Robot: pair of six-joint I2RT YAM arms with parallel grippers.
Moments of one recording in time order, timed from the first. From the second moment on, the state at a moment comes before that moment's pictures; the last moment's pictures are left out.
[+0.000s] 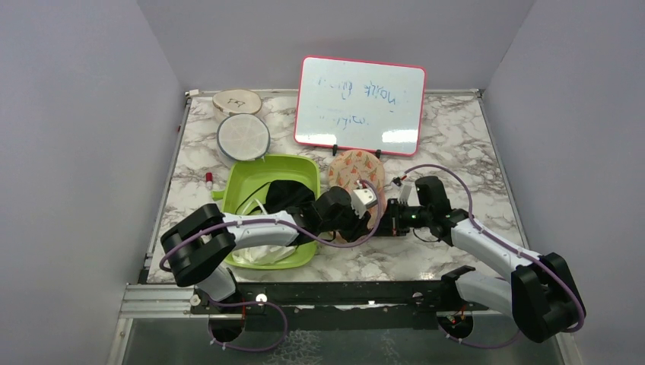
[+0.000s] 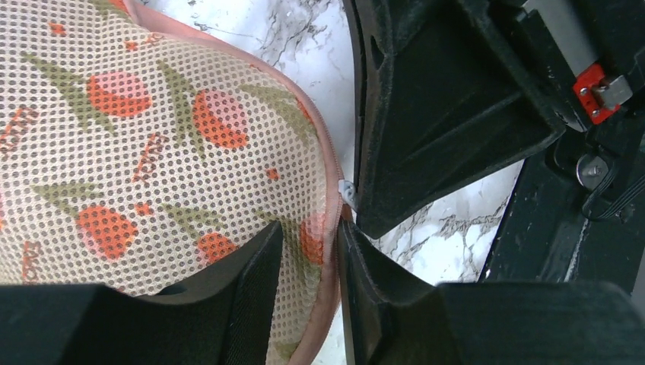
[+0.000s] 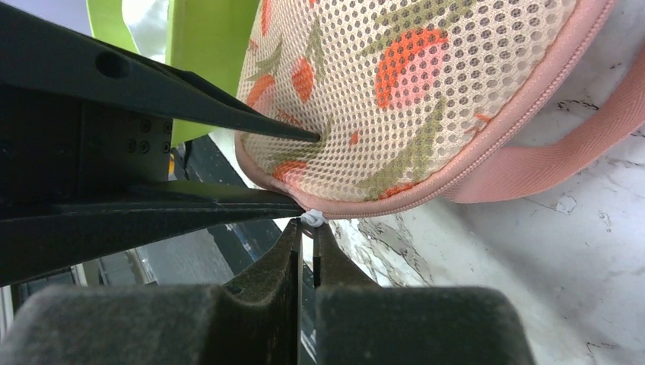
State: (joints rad) left arm -1.04 1.55 0.77 0.21 0.16 -0.15; right arm 0.39 1.10 0.43 -0.13 -0.73 0.48
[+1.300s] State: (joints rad) left arm -1.05 1.56 0.71 0.27 0.12 -0.20; right arm 0.38 1.17 0.44 -0.10 -0.65 0.95
